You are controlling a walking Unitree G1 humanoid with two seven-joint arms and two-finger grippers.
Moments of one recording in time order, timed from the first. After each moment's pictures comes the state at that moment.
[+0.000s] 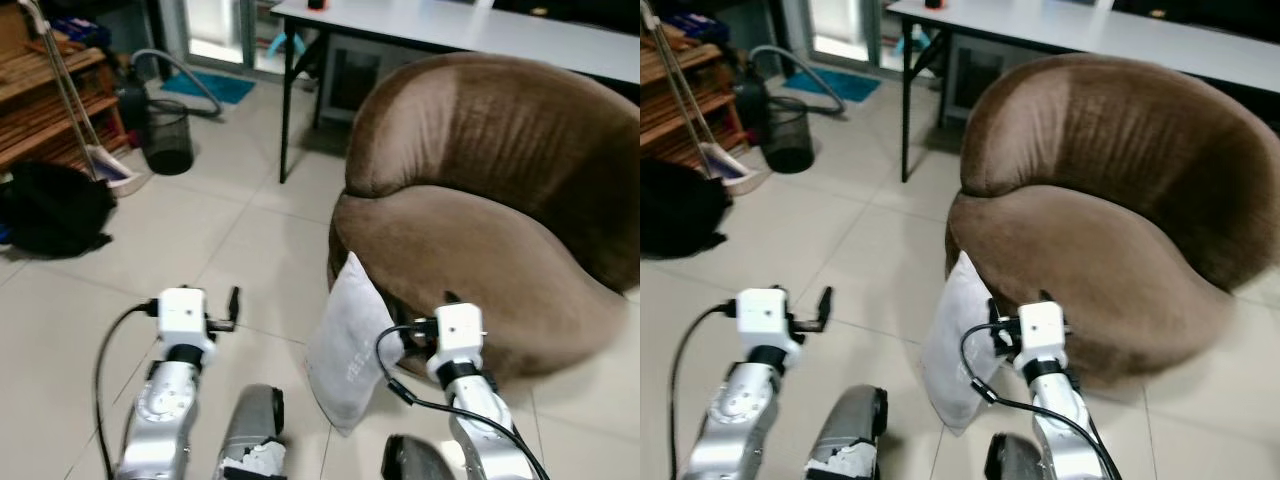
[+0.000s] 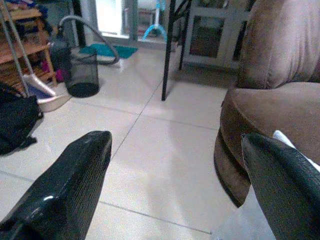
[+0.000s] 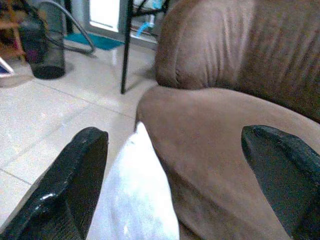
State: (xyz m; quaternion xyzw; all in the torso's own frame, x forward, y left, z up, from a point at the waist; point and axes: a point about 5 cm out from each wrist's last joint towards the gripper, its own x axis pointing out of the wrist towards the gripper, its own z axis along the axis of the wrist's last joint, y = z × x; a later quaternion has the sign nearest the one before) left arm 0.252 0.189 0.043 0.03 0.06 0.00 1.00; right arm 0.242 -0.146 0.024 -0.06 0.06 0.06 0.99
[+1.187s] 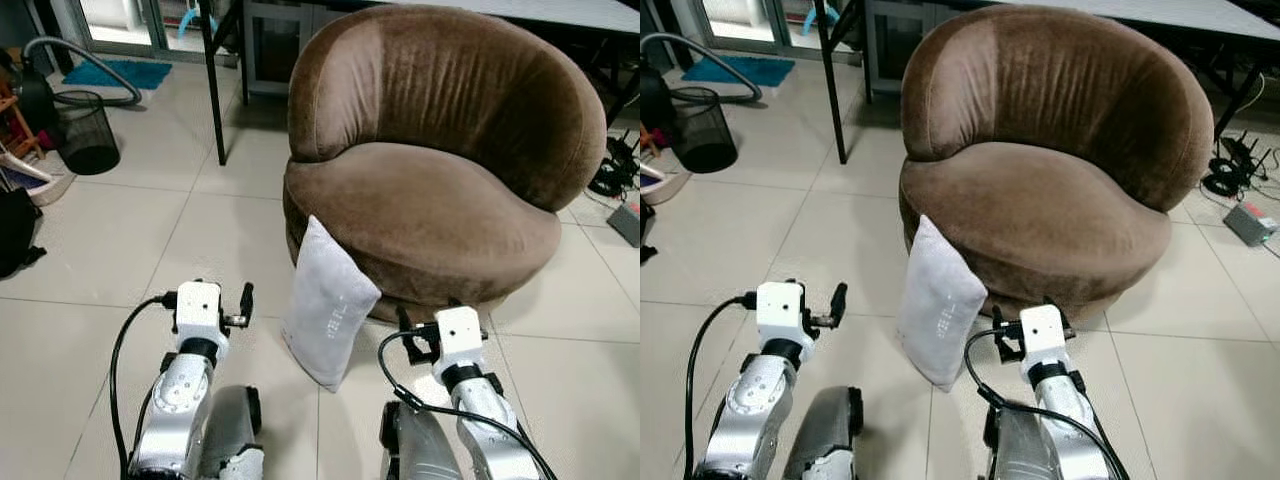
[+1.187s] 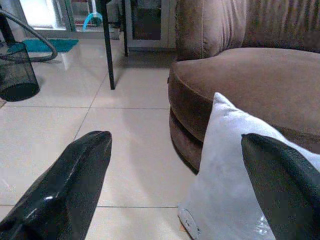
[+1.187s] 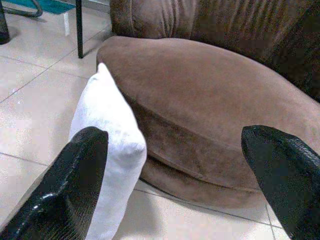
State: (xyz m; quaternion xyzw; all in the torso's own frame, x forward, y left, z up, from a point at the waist) left arm 0.260 0.175 0.043 0.04 0.06 -0.02 1.00; right arm 0.240 -0.153 0.020 -0.08 0.08 0.07 0.99
